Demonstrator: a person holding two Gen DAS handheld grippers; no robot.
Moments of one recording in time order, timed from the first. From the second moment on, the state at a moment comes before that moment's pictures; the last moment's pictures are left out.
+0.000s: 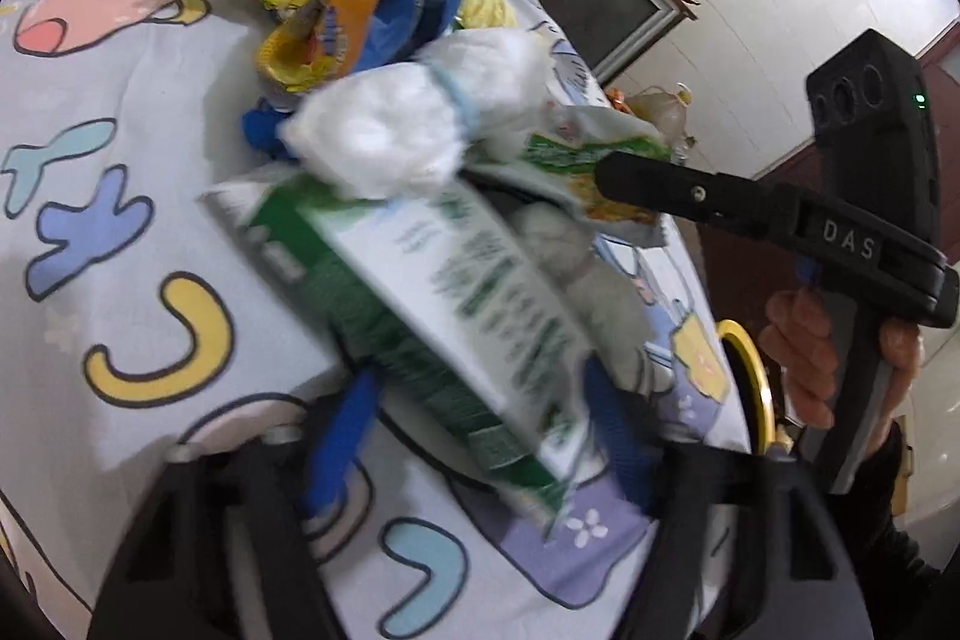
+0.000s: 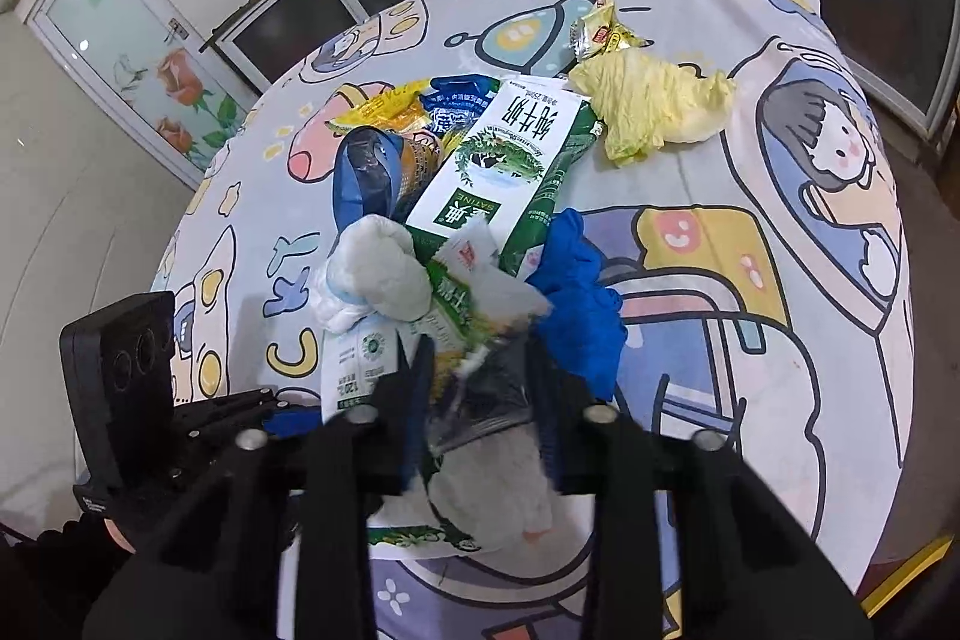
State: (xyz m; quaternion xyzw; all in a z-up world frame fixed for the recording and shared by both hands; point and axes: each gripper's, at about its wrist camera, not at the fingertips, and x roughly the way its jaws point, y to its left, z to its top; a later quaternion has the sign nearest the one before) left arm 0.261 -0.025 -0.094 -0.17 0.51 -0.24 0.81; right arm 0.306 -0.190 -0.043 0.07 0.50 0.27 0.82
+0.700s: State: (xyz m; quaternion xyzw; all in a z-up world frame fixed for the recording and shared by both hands) left arm 0.211 0.025 -0.059 -0.22 0.46 -0.25 0.82; right arm 0.260 -0.215 0.023 0.10 0.42 0.27 0.86
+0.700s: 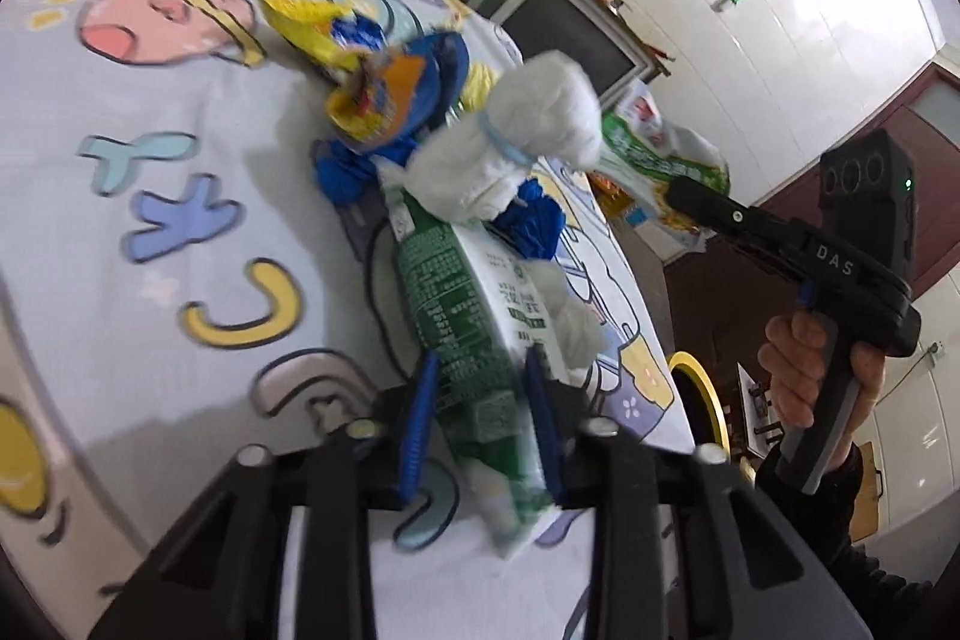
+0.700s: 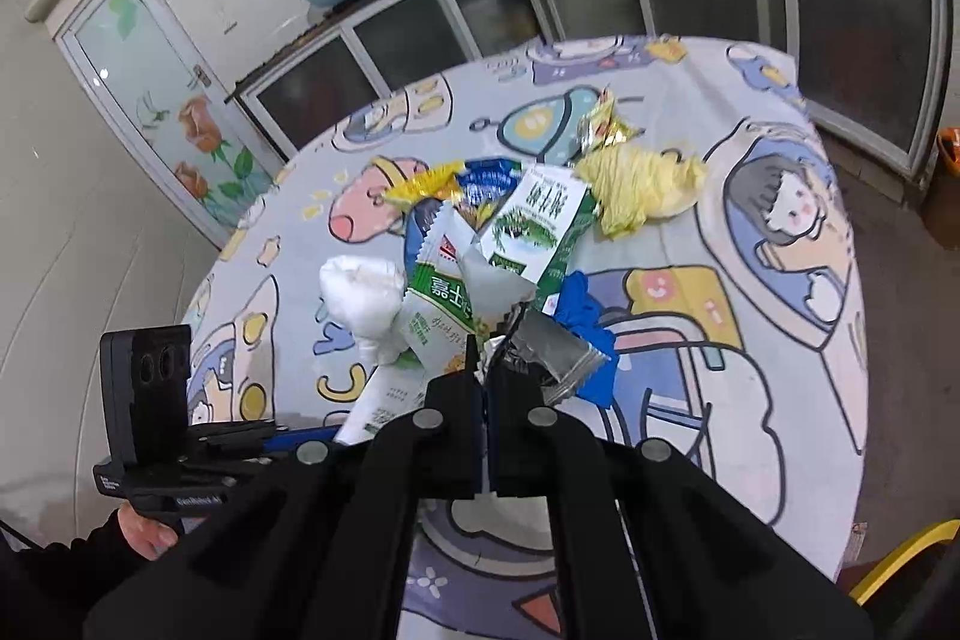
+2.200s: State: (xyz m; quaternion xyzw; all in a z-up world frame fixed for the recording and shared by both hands) left arm 0.190 -0.026 -0.063 0.03 0.58 -0.15 0.80; right arm 0.191 -0.241 0.067 0.09 0.36 0.29 0.88
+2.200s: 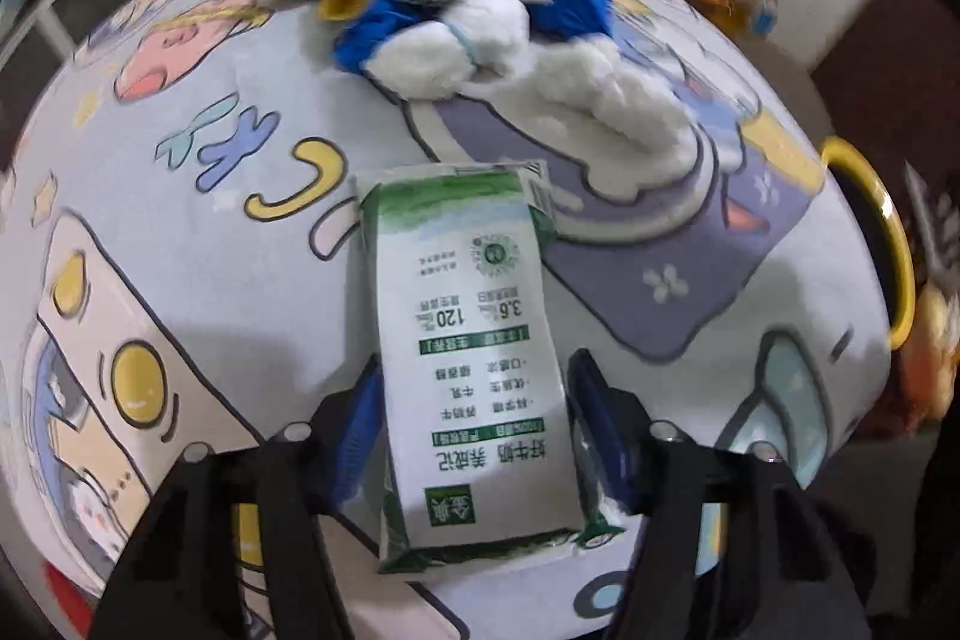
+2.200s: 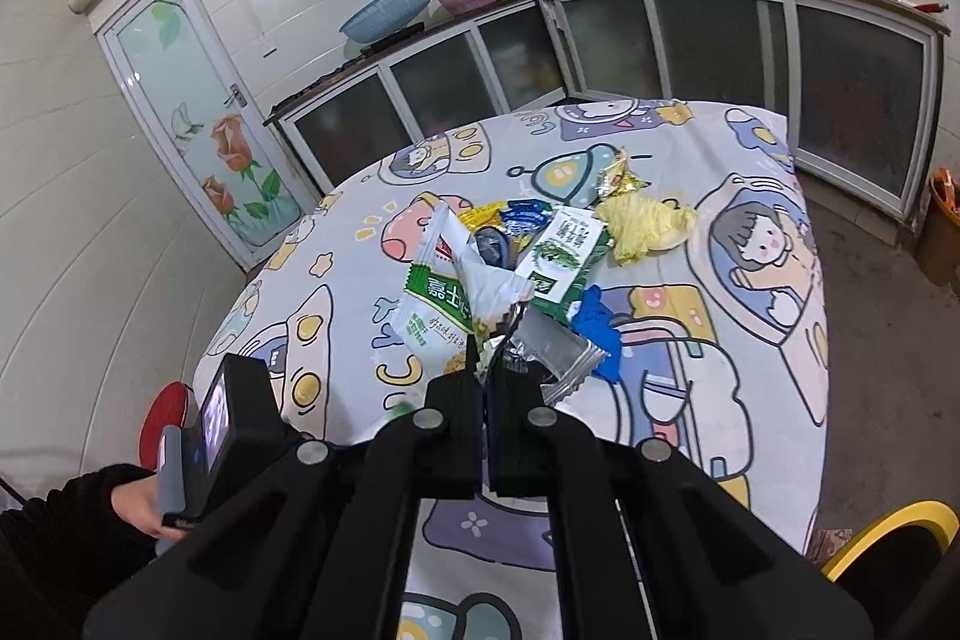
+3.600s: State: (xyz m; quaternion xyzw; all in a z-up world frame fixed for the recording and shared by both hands) left arm 0.187 -0.376 -0.021 0.04 0.49 -0.45 0.75; right arm 0.015 -0.550 -0.055 0.23 0.38 -0.11 0.89
